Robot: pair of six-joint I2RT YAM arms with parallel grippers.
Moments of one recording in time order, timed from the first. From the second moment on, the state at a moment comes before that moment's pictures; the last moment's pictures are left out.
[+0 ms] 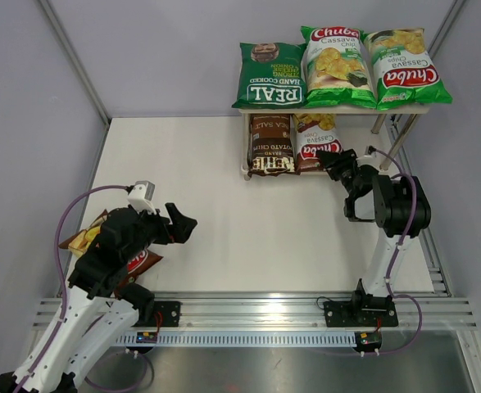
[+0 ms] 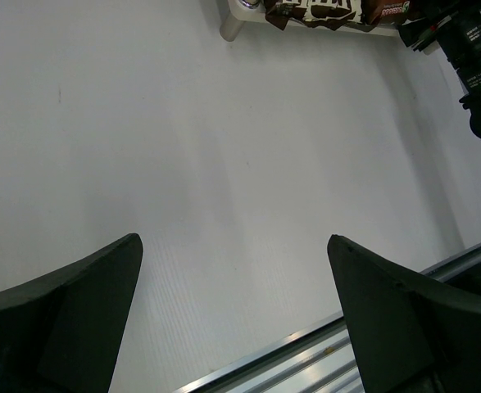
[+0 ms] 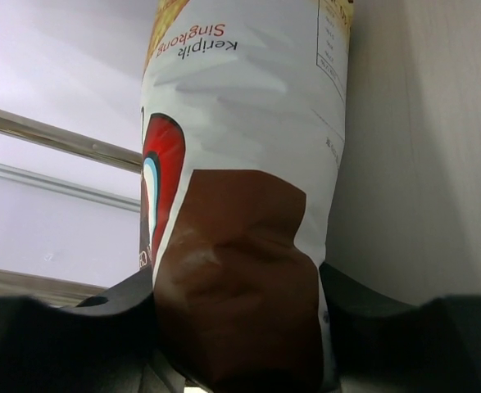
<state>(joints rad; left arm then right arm) -0.46 0.49 0.70 -0.63 0.06 -0.48 -0.05 2.03 0.73 1.30 -0.37 1.08</state>
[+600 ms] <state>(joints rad) -0.46 0.49 0.71 -0.64 0.06 -0.48 -0.02 1.82 0.68 1.02 -0.30 1.03</state>
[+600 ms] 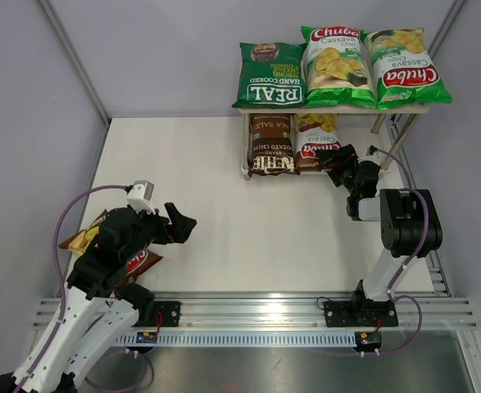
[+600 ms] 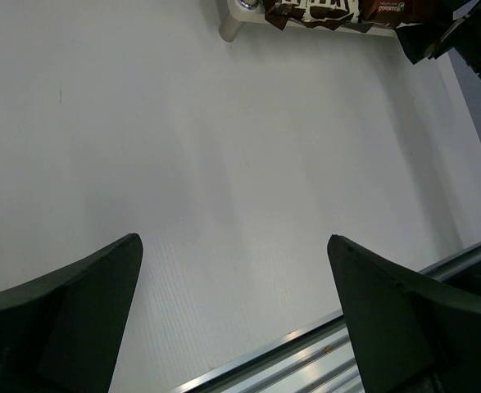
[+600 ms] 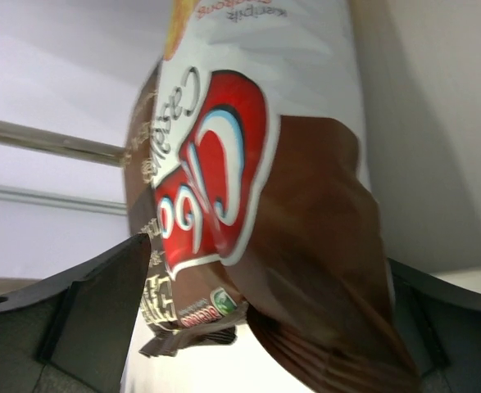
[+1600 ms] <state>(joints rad) -0.12 0.78 0.77 -0.88 -0.35 -0.75 -0.03 1.02 0.64 0.12 -0.23 0.77</state>
